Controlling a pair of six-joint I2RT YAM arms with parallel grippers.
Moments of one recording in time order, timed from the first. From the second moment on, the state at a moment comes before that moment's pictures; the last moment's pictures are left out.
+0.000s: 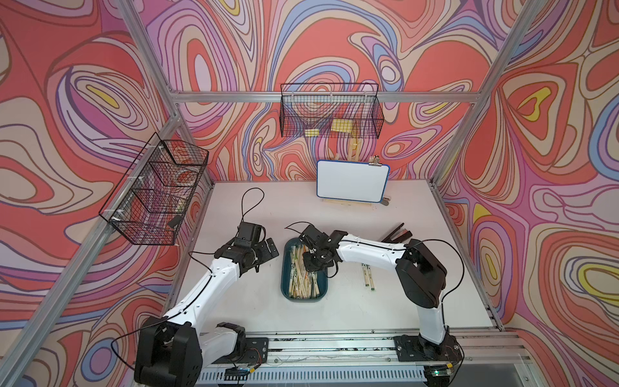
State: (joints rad) left arm -0.22 1.17 0.79 -0.64 -0.04 -0.66; right arm 0.91 1.99 1.48 -0.68 -0.04 0.65
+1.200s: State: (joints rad) left arm -0.22 1.19 0.81 -0.64 -0.04 -0.64; right arm 0.70 1.75 1.26 -0.74 0.13 0.59
